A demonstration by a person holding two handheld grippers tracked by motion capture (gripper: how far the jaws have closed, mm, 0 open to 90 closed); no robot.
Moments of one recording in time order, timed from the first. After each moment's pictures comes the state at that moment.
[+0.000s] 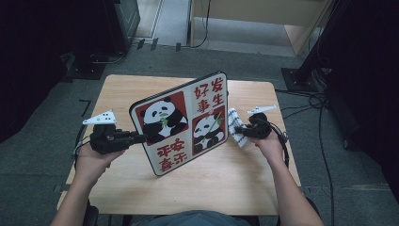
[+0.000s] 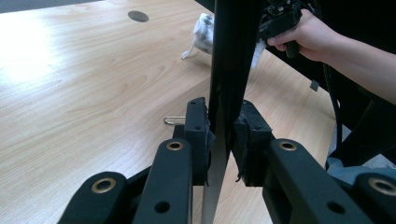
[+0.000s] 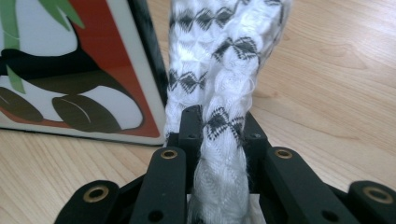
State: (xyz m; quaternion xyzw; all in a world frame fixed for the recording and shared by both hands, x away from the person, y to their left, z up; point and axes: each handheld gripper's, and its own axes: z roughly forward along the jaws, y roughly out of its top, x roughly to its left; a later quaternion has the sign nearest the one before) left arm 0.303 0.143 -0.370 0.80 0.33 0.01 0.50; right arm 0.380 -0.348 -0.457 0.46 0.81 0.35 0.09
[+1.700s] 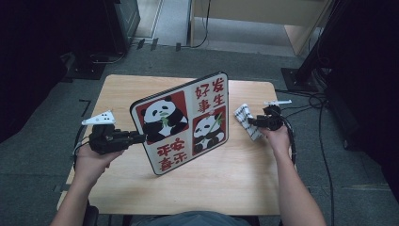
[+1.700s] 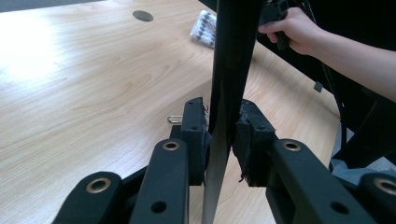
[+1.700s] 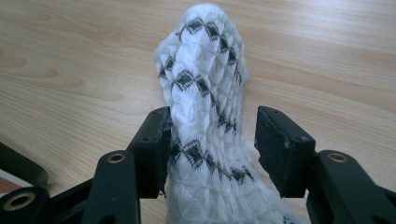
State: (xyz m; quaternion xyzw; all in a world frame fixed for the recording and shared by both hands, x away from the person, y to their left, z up) left arm 0.303 0.145 -0.371 0.80 0.34 0.01 0.50; right arm 0.417 -0.403 -0.473 0.57 0.74 0.34 0.13
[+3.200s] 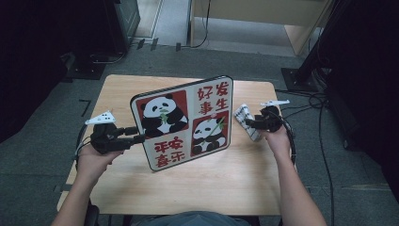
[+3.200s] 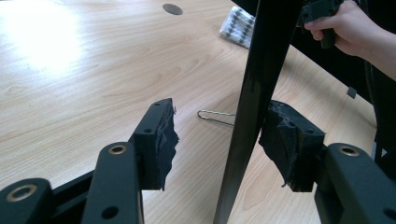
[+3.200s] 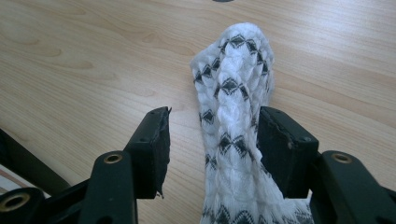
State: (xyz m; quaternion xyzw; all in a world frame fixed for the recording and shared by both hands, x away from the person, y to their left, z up) left arm 0.319 0.152 -0.396 0.79 0.37 0.03 0.49; right arm 0.401 -0.386 -0.455 0.53 0.76 0.34 0.15
